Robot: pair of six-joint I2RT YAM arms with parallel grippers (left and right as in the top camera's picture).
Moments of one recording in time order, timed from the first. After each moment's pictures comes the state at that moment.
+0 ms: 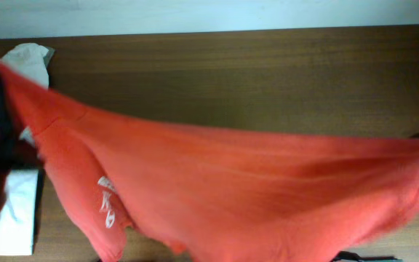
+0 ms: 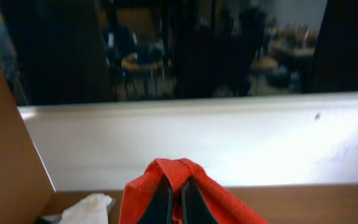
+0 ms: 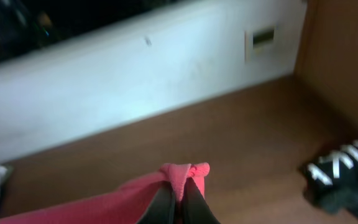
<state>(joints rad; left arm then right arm) -0.30 1.19 2.28 -1.14 -0.31 0.01 -0.15 1.19 2.50 -1.69 -0.04 0.23</state>
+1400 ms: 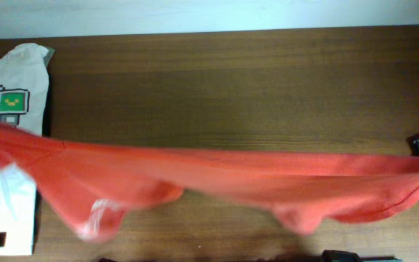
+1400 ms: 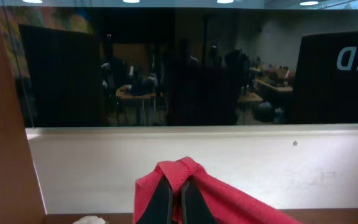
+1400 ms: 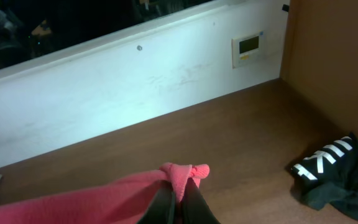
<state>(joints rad) -0.34 1.02 2.28 -1.14 -0.31 0.01 -0.15 1.04 2.38 -1.65 0.01 0.23</state>
